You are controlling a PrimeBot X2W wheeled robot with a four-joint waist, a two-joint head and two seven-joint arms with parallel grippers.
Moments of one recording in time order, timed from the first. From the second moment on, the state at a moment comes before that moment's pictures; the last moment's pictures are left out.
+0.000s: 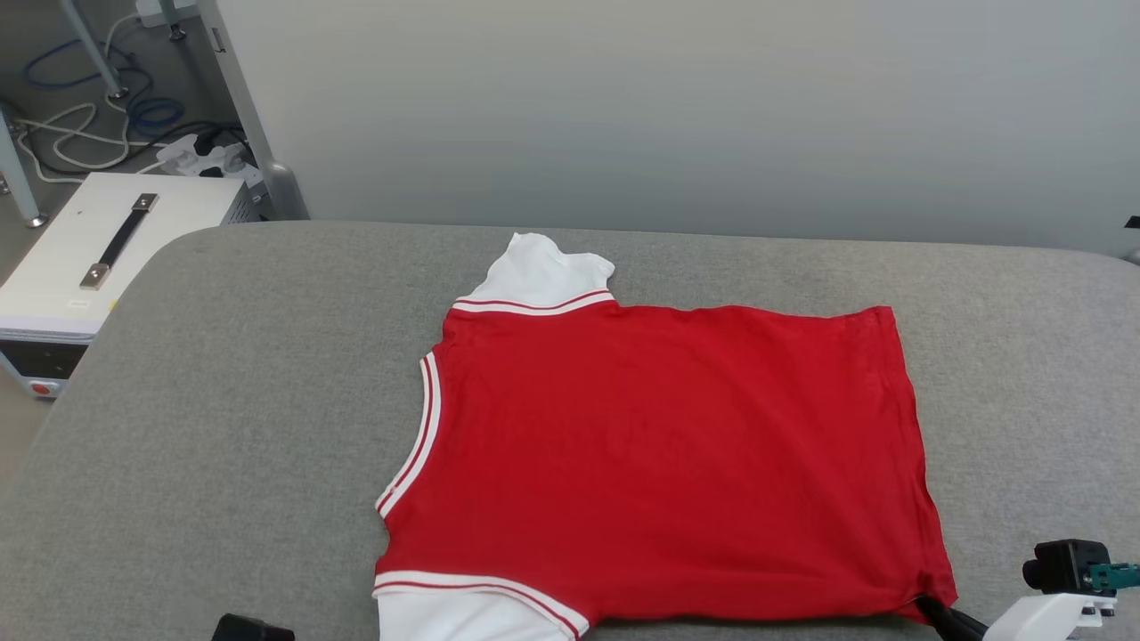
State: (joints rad) left arm 0.24 0.79 -0.55 -0.23 -0.92 -0.01 0.23; right arm 0.03 -0.47 0.31 0.34 0.87 0.13 0.22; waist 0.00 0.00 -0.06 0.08
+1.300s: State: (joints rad) left arm -0.41 0.69 -0.59 0.19 -0.84 -0.12 0.26; right arm -0.21 -0.28 0.03 0.13 0.53 0.13 0.60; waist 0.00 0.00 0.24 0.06
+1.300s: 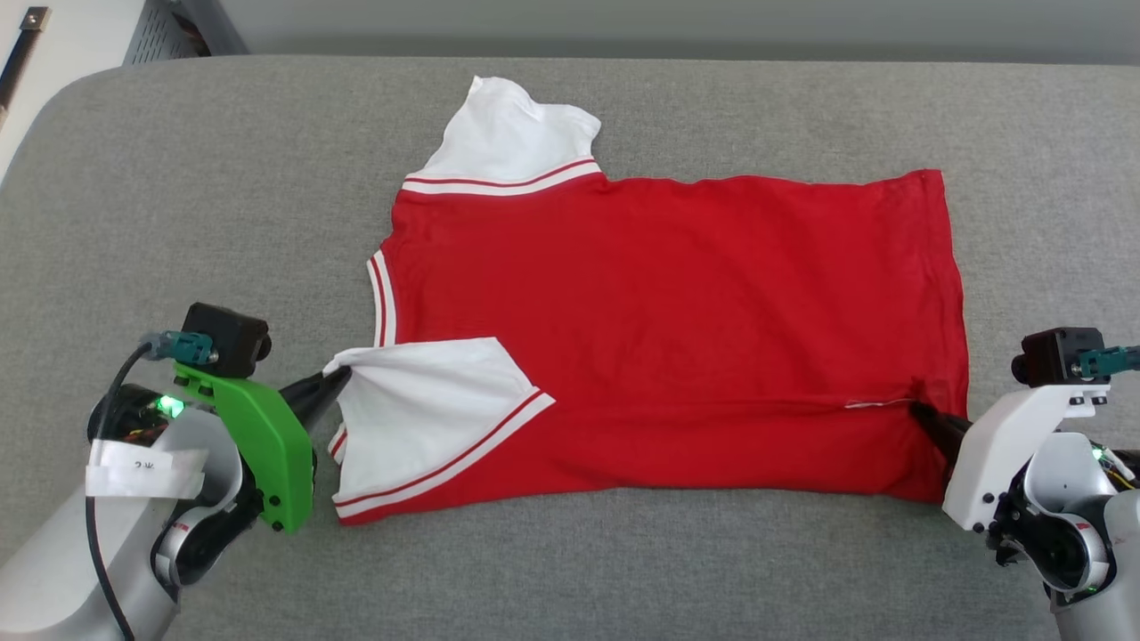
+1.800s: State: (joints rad) left arm -0.54 0.63 -0.72 0.41 -0.84 -0.13 0.11; right arm -0.27 -0.27 0.06 0.21 0.48 0.13 0.53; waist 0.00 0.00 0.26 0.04
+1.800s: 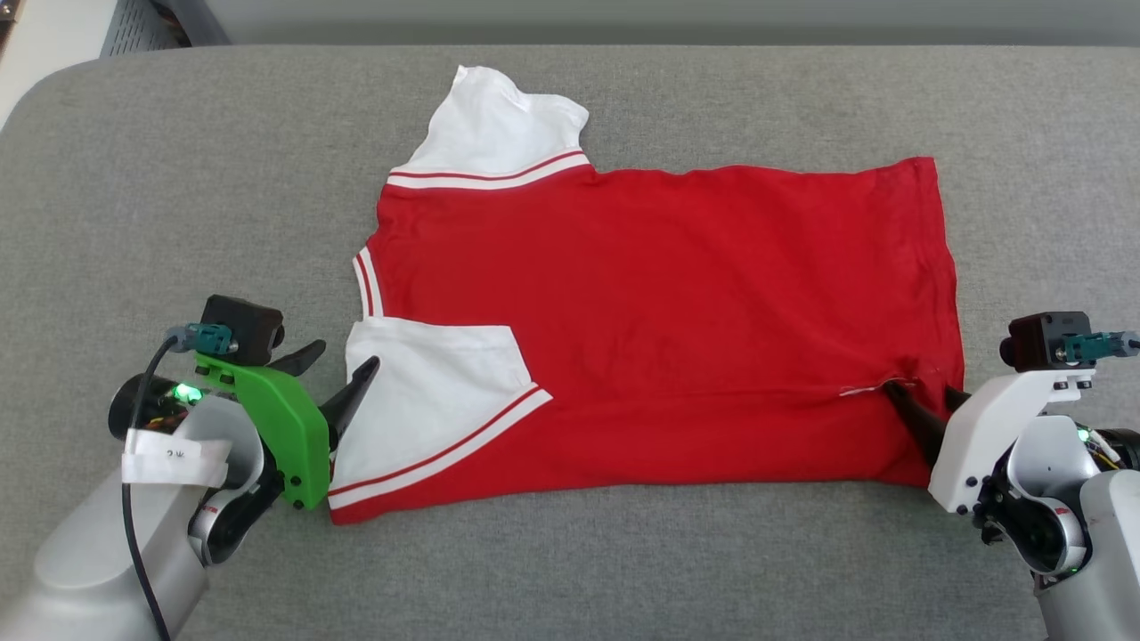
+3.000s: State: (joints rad) left arm -0.17 0.62 -0.65 0.15 -0.97 0.29 0.13; right arm -0.02 -0.23 0.01 -0.10 0.33 0.13 0.53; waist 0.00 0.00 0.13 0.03
